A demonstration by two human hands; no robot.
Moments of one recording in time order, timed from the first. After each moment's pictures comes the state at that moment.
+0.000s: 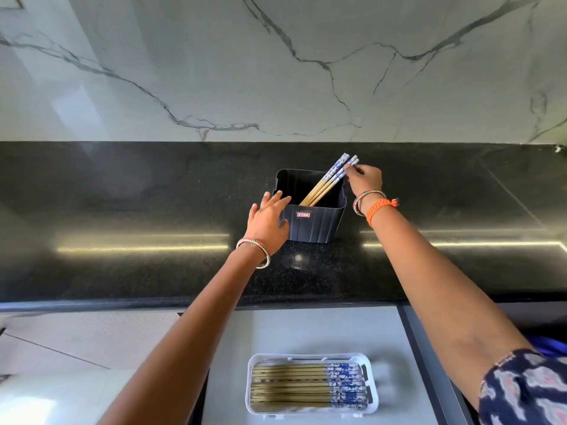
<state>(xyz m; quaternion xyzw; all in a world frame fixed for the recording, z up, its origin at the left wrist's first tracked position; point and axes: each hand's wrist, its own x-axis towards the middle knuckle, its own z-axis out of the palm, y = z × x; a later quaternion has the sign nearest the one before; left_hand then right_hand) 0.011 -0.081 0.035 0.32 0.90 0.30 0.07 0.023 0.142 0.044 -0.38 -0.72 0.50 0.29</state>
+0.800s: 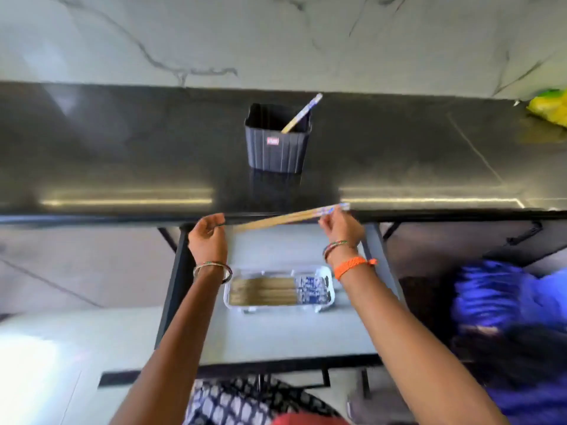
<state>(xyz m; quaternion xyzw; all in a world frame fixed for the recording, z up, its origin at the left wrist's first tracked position) 0.149 -0.179 -0.063 -0.09 0.73 0.68 0.03 0.225 0.034 -0.055 -0.49 -0.42 0.70 0.29</state>
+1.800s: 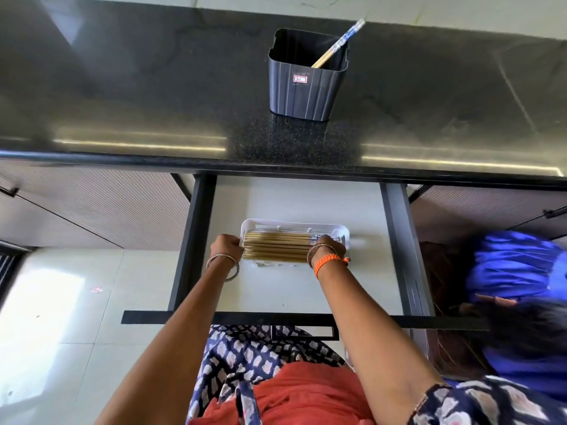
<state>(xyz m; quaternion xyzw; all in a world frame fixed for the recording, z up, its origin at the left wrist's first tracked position) 0.189 -0.221 -0.150 -0.04 0.91 0.30 0.28 0.269 -0.053 -0.143 -0.58 -0.41 0.70 0.08</state>
